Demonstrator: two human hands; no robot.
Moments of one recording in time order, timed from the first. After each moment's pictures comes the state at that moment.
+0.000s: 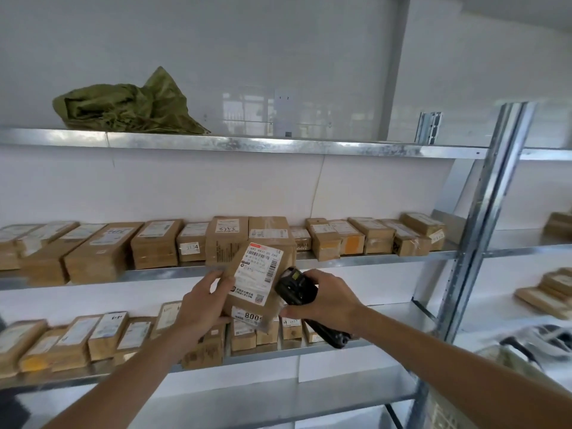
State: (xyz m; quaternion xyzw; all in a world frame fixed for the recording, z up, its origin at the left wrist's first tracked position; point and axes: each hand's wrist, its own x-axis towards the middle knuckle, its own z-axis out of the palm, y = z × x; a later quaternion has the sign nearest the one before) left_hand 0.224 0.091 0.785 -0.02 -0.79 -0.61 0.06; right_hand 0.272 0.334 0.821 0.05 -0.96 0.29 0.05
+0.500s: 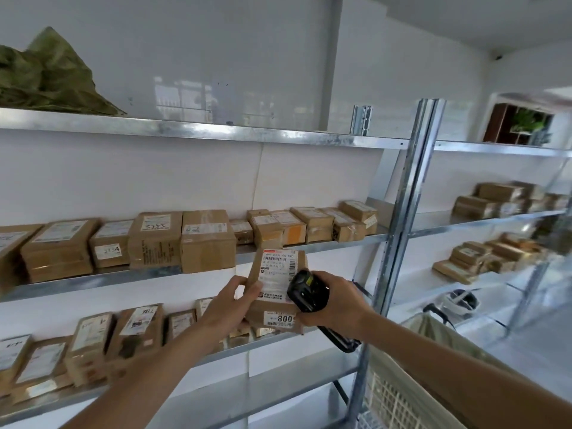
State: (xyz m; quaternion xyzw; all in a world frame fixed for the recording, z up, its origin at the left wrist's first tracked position) left_hand 0.218 0.227 0.763 -0.14 -0.77 -0.61 -0.13; right_hand 0.318 0.441 0.802 -0.05 -0.95 0.28 0.10
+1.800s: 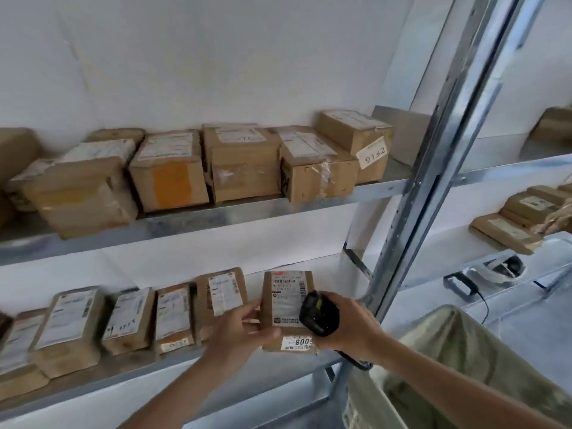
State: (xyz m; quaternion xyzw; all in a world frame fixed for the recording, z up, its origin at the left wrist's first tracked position) left_hand -0.006 0.581 0.496 -0.12 -0.76 -0.61 -0.20; right_hand 0.060 0.814 0.527 -0.08 -0.95 0.31 -0.05
